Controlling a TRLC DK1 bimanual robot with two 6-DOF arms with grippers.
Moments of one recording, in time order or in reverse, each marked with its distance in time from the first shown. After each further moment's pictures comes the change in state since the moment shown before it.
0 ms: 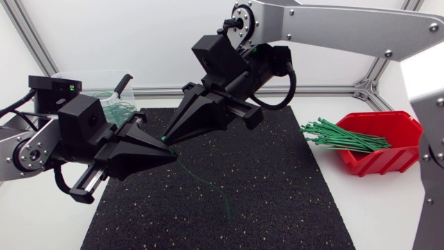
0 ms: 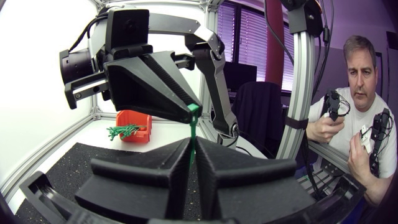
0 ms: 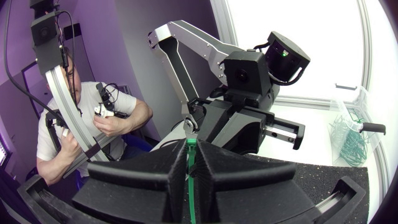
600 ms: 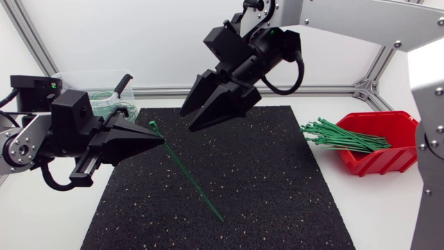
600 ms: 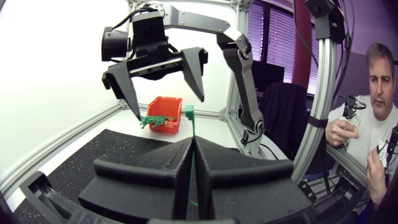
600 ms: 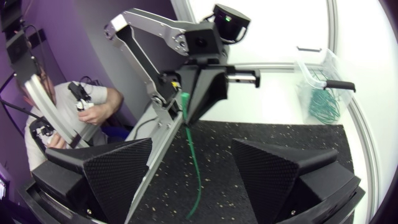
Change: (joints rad) left arm 0.134 0.001 0.000 0.004 -0.087 -0.037; right arm -0.092 0.016 0.084 0.213 0.211 0.365
